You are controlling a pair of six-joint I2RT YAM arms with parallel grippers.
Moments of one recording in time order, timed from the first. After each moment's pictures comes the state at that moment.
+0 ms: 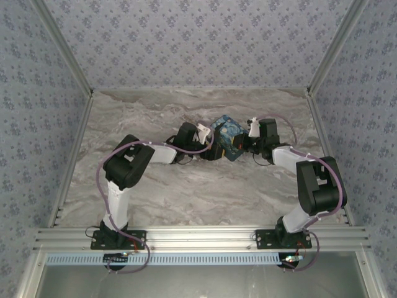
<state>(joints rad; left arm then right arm) -0.66 2.08 1.13 0.37 0.59 -0.39 0.20 1.59 0.79 0.11 -0.56 0.50</state>
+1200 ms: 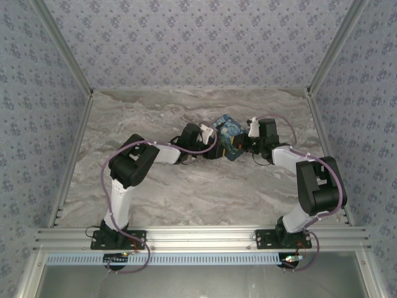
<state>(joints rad) -0.68 2.14 1.17 0.40 0.56 -0.46 0.20 1.59 0.79 0.10 -0.55 0.50</state>
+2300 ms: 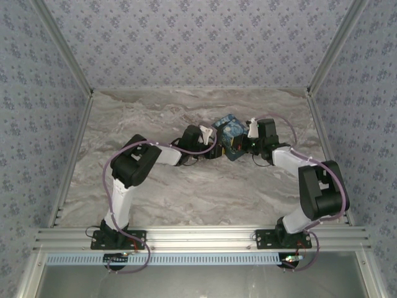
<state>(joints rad) -0.69 2.15 1.15 0.45 0.52 -0.56 0.22 1.53 0.79 0.02 -0.51 0.49</state>
